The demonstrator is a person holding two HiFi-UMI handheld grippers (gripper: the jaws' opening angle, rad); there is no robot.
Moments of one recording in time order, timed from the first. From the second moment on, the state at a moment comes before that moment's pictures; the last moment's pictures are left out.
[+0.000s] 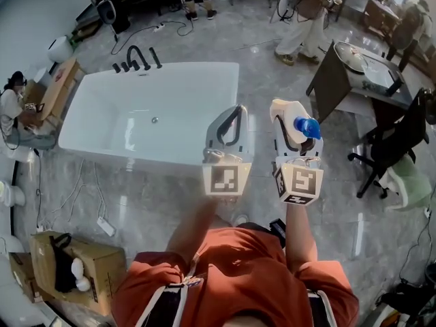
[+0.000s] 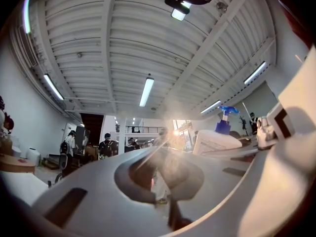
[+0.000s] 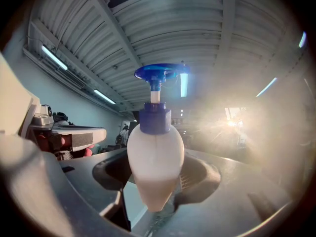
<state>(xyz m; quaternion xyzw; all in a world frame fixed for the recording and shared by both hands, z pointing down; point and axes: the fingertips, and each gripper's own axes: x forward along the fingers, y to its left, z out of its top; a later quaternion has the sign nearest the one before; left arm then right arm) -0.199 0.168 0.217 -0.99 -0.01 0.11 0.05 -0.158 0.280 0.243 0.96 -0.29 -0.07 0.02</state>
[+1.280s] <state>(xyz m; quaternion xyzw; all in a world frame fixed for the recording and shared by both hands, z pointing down) 0.069 0.131 0.226 -0.99 -0.04 0.12 0.05 0.100 0.238 0.241 0.96 -0.27 -0.10 0.03</state>
